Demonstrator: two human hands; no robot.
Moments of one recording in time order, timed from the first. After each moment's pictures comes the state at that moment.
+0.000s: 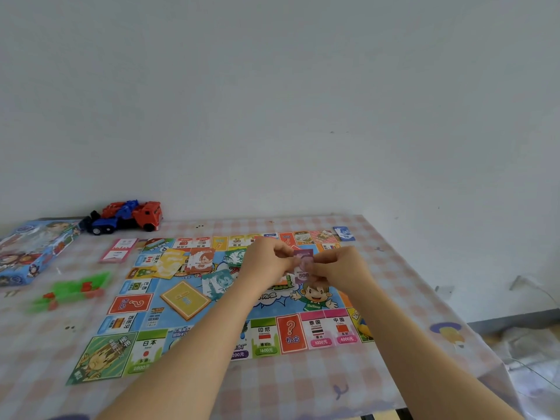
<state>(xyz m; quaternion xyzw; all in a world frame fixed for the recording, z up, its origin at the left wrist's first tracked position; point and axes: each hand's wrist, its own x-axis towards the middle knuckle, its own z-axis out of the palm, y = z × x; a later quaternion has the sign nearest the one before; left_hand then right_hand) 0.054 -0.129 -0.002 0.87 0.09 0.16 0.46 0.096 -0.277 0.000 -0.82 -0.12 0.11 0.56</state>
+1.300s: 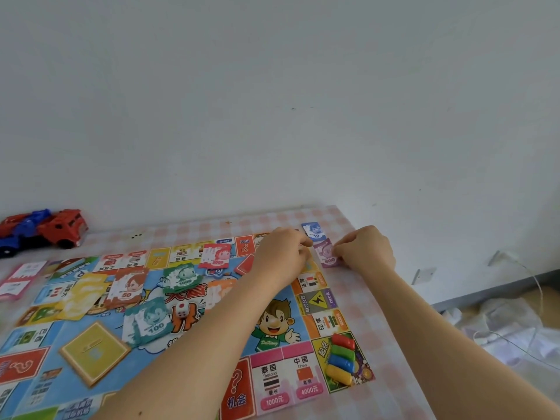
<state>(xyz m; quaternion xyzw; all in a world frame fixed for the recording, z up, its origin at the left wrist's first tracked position) 0.160 -0.189 -0.014 0.96 -0.01 0.13 0.23 0.208 -0.333 -0.008 -0.92 0.07 -0.01 0.39</state>
